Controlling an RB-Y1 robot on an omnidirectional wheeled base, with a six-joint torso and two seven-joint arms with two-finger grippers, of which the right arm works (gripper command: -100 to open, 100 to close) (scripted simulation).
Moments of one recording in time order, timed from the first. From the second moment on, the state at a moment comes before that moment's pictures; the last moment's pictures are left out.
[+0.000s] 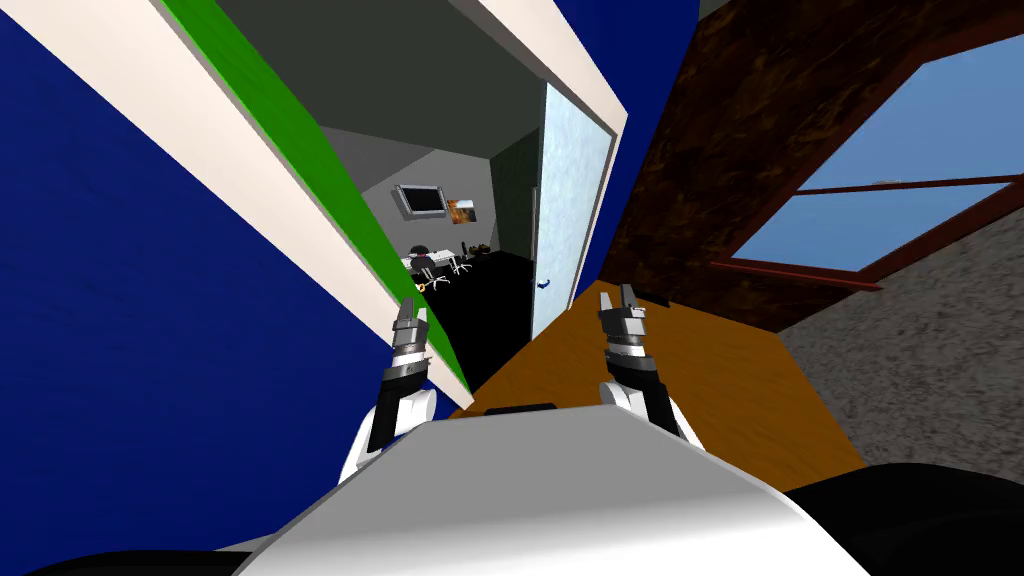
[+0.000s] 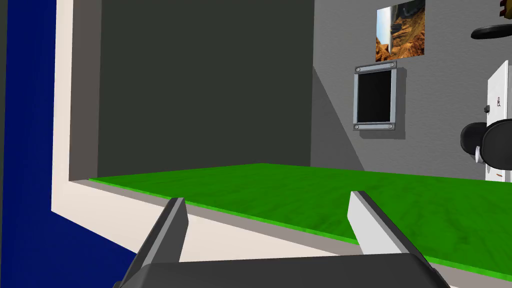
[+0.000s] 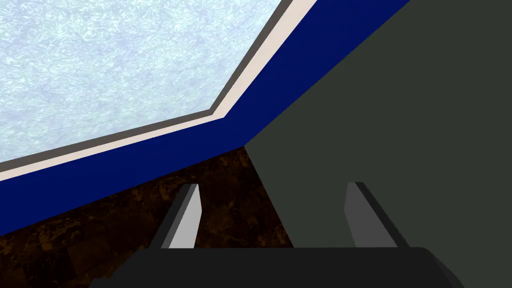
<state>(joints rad) 0.54 -0.03 -0.03 -2.26 -0.05 -0.51 -0.02</state>
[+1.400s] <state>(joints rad) 0.43 -0.07 0.04 -1.94 -0.03 -0.56 -0.02</state>
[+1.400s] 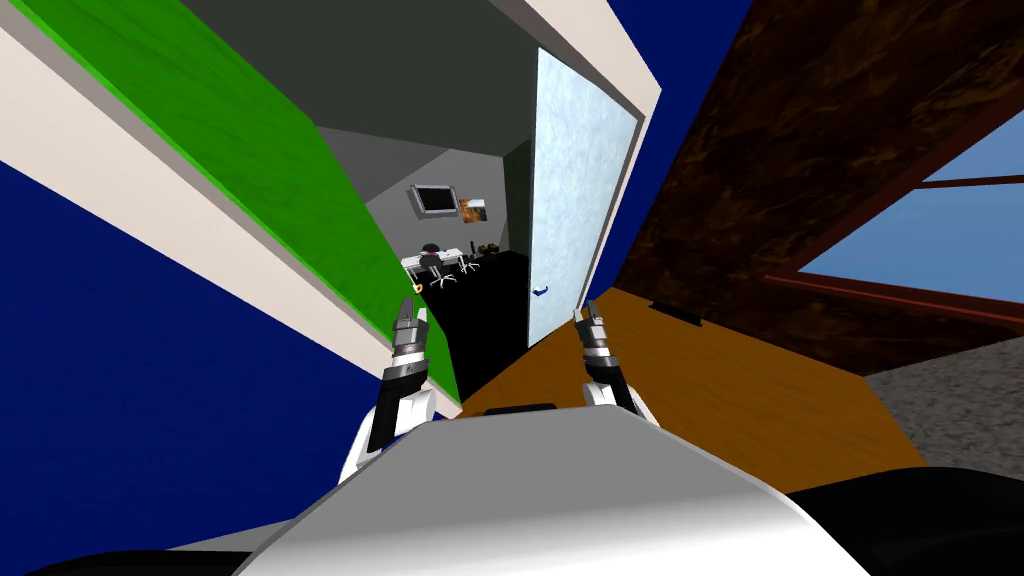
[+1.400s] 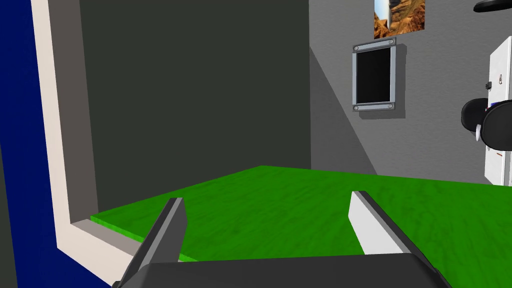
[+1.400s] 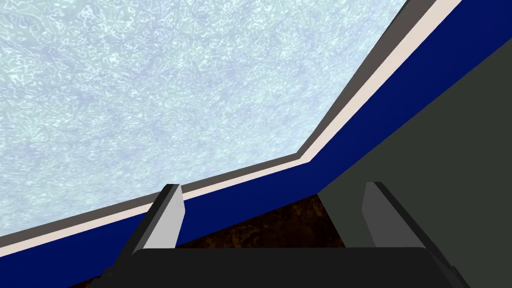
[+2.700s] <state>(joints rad) 0.31 -0.09 0.12 -1.57 -0.01 -0.63 -0.03</state>
